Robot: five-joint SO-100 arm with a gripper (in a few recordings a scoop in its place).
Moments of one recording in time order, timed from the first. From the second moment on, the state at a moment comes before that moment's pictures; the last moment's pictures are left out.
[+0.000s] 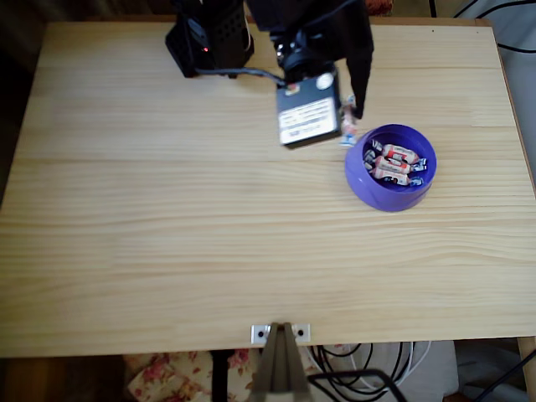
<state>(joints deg) -44.8 138.2 134.8 52.1 53.3</state>
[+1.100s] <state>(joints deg) -53.6 106.1 119.4 38.8 49.7</state>
